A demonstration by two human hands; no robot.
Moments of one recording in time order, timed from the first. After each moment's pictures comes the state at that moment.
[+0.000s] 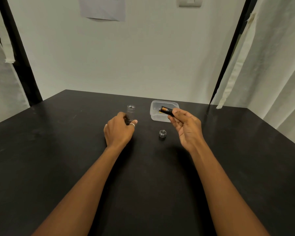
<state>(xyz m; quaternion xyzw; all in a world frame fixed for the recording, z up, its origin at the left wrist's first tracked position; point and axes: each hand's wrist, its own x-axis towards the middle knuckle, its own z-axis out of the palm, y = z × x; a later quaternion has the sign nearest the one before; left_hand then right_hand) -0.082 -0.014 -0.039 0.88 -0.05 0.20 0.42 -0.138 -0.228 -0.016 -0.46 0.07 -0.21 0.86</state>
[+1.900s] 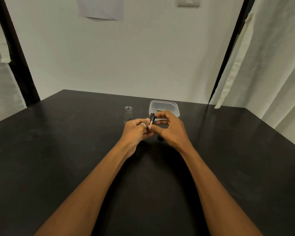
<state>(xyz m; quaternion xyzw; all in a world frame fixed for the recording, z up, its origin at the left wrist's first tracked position) -0.100 -0.055 -0.039 0.61 -0.10 -0.09 0.78 -0.139 -0.204 -0.029 -0.83 -0.06 -0.24 0.50</state>
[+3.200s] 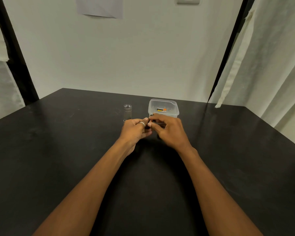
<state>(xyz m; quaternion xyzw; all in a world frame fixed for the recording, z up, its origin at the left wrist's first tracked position) -0.097 -0.056 -0.040 0.61 -0.08 -0.10 0.78 -0.139 -0.203 -0.034 -0.87 -0.12 -0.30 0.38</state>
